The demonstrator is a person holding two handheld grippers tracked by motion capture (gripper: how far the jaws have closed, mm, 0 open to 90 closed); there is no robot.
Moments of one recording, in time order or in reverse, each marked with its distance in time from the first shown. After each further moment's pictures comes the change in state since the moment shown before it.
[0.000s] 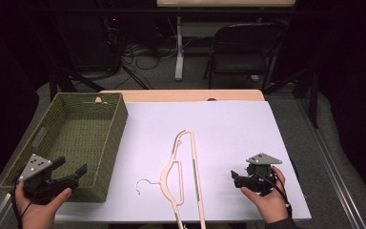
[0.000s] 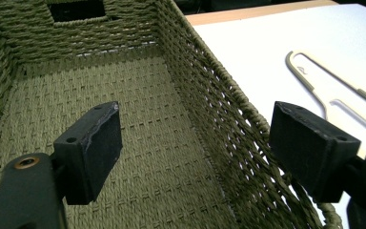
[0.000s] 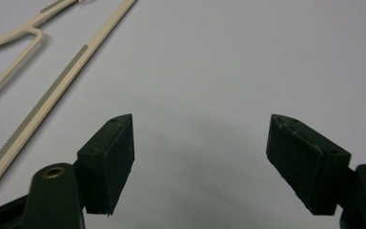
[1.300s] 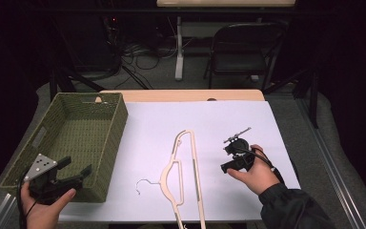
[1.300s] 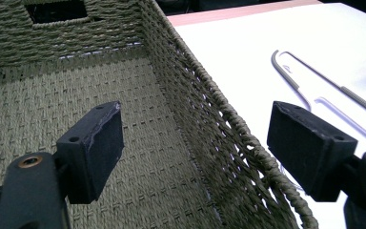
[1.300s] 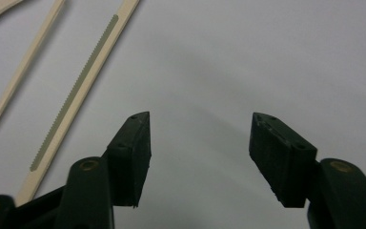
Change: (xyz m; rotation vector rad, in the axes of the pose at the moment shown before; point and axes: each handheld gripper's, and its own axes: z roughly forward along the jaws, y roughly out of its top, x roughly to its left) left arm -0.009 0.000 0.005 0.006 -0.037 0.016; right arm 0.023 0.077 0.022 0.380 0.071 -0.088
